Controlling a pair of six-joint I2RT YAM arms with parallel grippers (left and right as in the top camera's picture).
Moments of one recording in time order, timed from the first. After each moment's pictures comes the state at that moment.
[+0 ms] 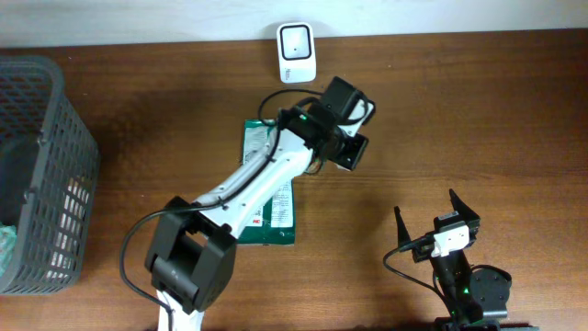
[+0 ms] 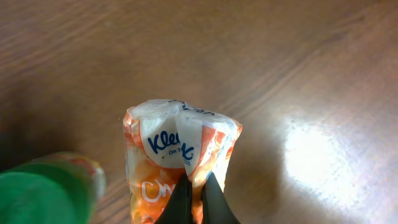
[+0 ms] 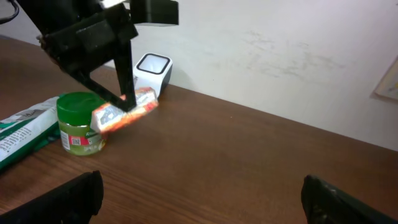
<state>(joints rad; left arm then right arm) -0.69 2.04 1.74 -0.74 0.20 -0.13 -0.01 0.01 0.01 -0.05 -0.23 -0.21</state>
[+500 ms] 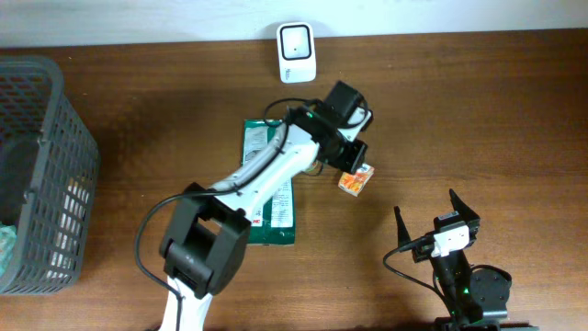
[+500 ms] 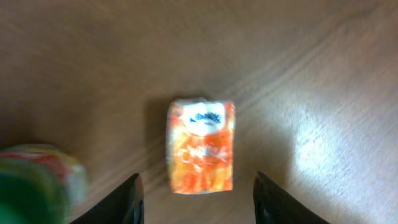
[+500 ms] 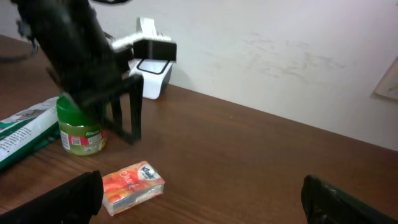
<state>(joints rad) -0.66 2.14 1.79 -0.79 0.24 -0.15 -0.01 0.01 0.01 -0.05 -0.23 -0.21</state>
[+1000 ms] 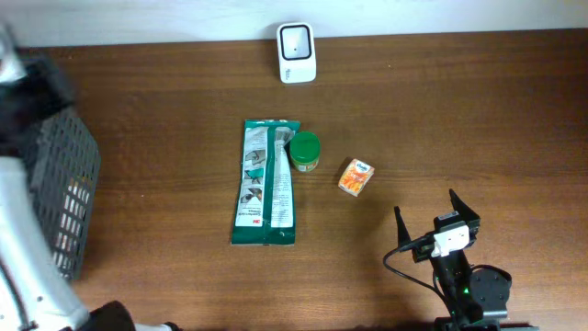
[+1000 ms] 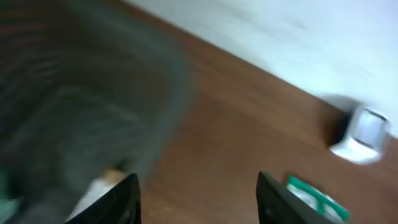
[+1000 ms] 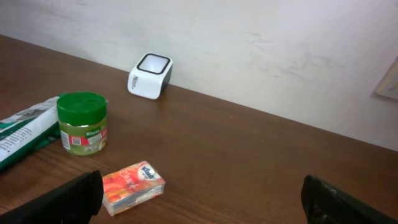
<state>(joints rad) 0.42 1.61 2.02 -1.17 0.13 -0.15 -0.01 0.01 0.01 -0.05 -0.23 -0.21</state>
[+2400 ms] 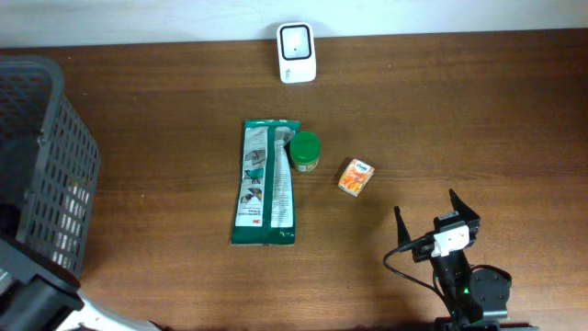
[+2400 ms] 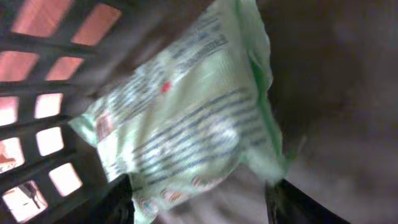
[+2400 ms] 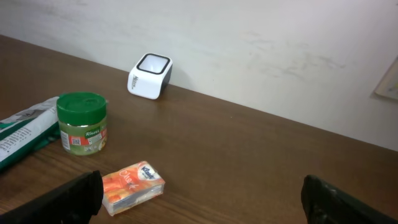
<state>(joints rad) 0.87 1.98 1.43 -0.79 -0.38 0.05 -0.01 0.01 0.01 -0.05 -0.23 -0.21</state>
